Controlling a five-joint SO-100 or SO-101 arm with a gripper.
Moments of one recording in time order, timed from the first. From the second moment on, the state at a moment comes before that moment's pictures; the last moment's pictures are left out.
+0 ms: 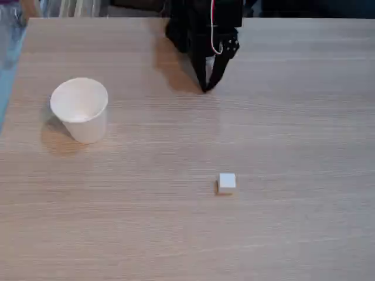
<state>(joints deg) -4.4 190.8 177.4 77.0 -91.1</state>
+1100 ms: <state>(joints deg) -8.3 190.8 177.4 76.4 -93.0</state>
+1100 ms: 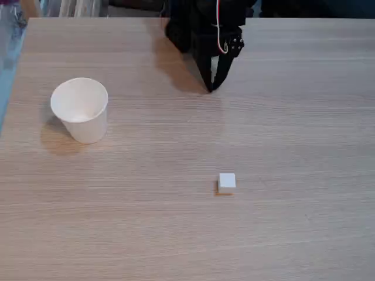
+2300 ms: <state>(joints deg) -11.2 140.1 153.1 41.0 -86.3</state>
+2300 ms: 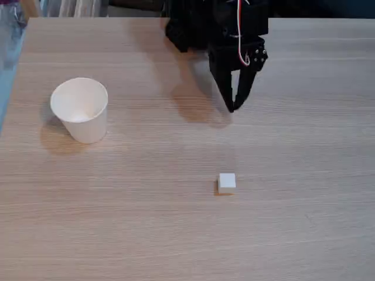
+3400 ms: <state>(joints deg) -6.7 102.7 114.3 42.3 -74.9</state>
